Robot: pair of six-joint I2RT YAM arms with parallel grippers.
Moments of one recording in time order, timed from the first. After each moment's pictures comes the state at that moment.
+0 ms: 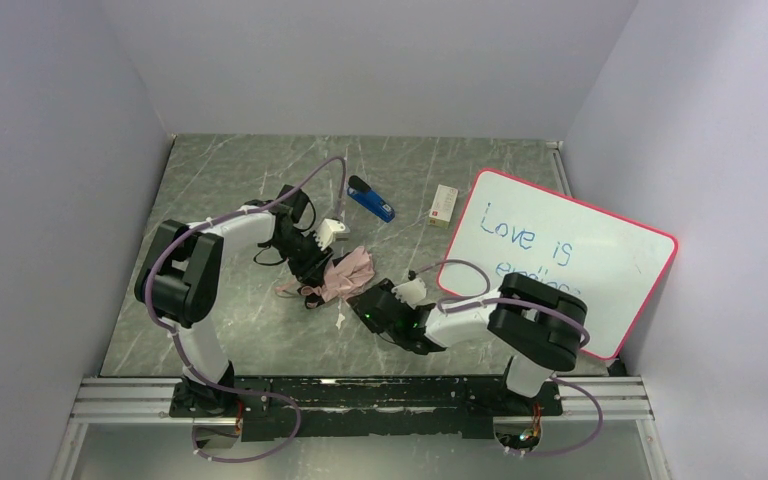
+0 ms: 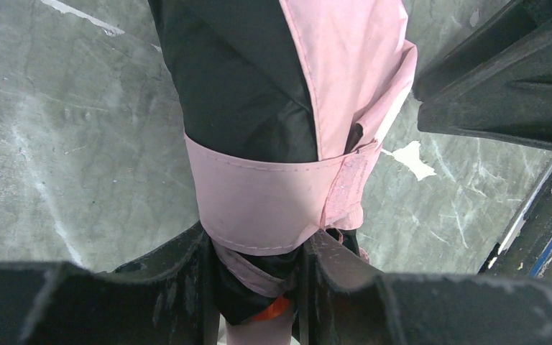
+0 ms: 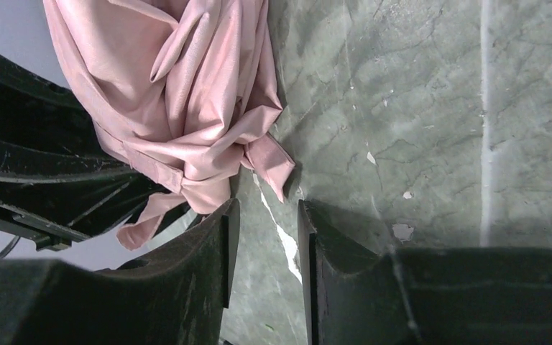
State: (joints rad) left arm -0.37 1.81 1.09 -0.66 0.56 0.62; right arm 1.15 1.66 0.60 0.29 0.48 1.72
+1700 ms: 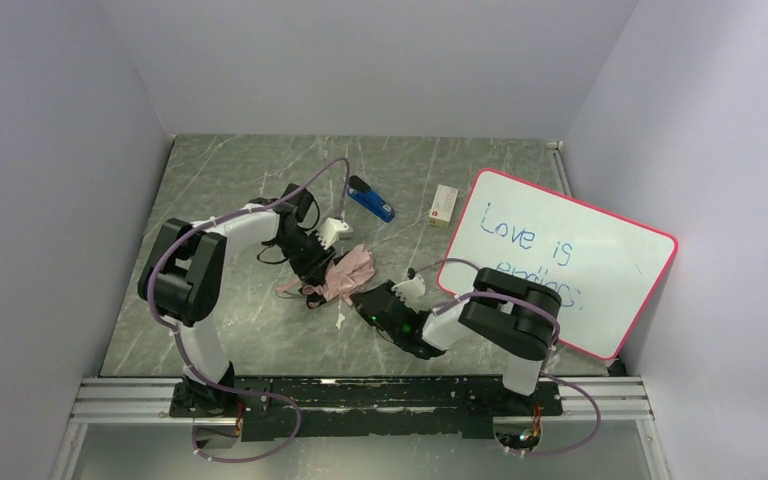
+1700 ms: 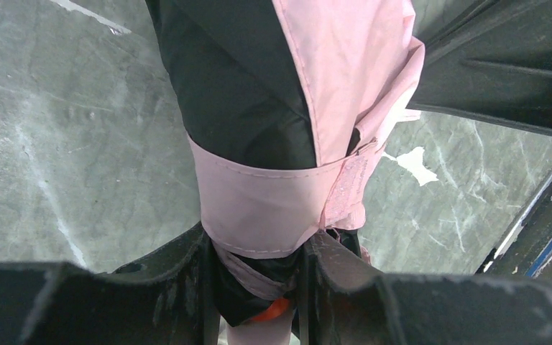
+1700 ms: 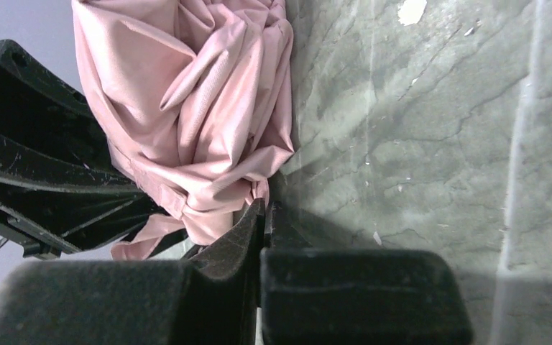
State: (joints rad) left arm -0.40 1.83 1.11 -0.68 0.52 0.58; right arm 1.12 1.81 0.54 0.65 0.55 1.57
